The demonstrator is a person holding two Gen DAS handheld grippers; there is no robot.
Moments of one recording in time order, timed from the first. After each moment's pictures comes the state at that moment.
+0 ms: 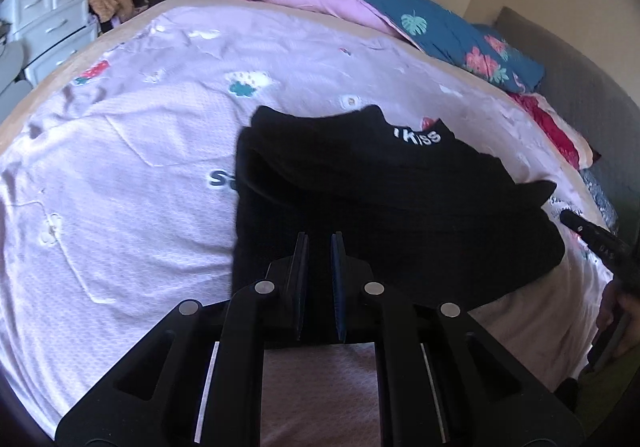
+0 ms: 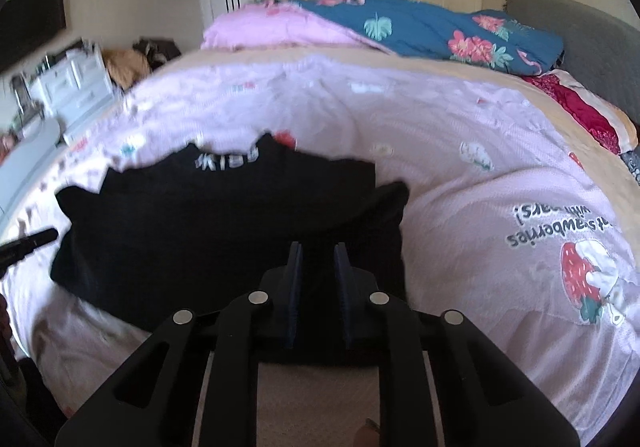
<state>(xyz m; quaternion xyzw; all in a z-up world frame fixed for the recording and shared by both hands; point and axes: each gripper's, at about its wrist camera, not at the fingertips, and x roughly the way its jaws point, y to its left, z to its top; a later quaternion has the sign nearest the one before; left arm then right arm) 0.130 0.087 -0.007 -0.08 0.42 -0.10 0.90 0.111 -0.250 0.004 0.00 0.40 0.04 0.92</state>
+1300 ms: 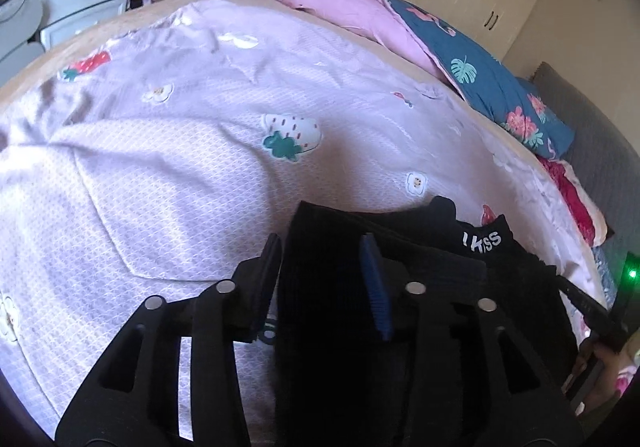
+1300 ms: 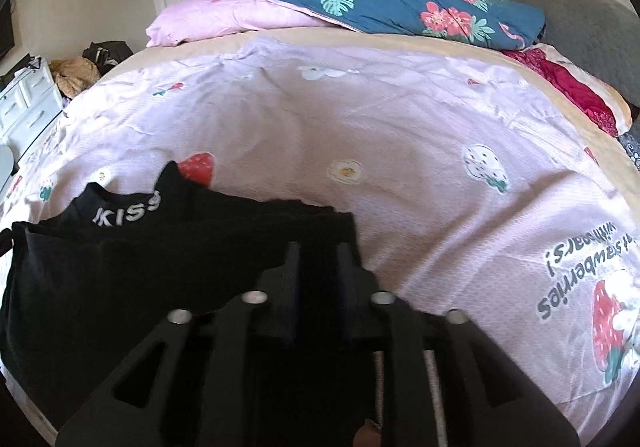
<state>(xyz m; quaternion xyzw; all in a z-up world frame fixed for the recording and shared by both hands) 0.248 0.133 -0.027 -0.17 0.40 -0.05 0.90 0.240 -0.286 -0.042 0.03 0.42 -0.03 0.91</state>
